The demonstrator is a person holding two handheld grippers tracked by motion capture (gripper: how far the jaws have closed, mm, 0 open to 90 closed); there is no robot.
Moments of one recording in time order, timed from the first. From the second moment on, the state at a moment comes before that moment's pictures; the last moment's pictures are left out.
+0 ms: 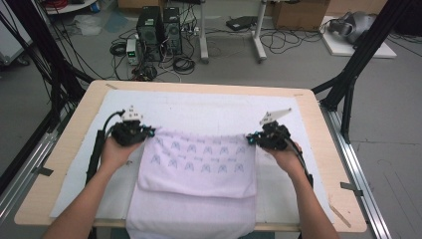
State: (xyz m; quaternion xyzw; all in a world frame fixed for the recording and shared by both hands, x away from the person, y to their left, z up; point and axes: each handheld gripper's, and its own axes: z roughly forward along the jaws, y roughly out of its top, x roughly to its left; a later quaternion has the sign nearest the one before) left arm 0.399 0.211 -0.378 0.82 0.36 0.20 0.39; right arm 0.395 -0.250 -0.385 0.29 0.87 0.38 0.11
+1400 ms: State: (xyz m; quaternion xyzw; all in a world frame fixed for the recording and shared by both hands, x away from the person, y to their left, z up) left arm 0.340 0.230 -0.426 0.86 0.32 0.12 0.38; right arm 0.355 -0.233 -0.426 0.30 0.87 0.38 0.07
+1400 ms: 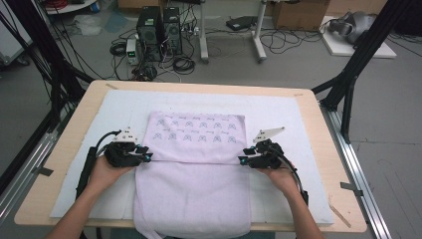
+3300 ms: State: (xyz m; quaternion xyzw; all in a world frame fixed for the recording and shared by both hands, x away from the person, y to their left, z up) left arm 0.400 0.238 -0.441 0.80 0.46 0.16 0.36; right arm 0.417 -0.235 -0.428 0.36 0.85 0.37 0.11
